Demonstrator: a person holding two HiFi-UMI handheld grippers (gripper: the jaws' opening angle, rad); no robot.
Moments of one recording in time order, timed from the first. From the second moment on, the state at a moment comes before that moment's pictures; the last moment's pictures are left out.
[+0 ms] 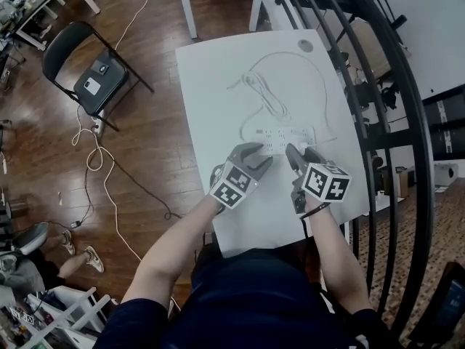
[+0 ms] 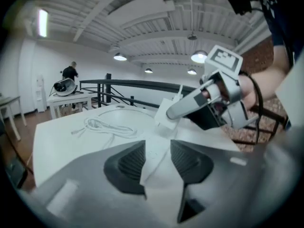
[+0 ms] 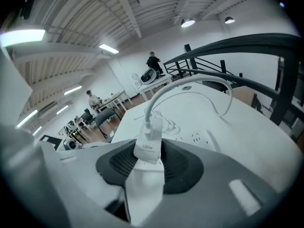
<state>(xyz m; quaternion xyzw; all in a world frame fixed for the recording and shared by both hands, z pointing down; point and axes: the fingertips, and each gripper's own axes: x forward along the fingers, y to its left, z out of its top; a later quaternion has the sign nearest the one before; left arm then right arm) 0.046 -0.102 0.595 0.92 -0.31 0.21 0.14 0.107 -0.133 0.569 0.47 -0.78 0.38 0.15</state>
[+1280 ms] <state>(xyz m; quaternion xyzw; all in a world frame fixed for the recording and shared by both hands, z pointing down) -0.009 0.027 0.536 0.86 -0.40 0.11 0.29 0.159 0.007 0.564 0.41 -0.74 0.53 0.01</state>
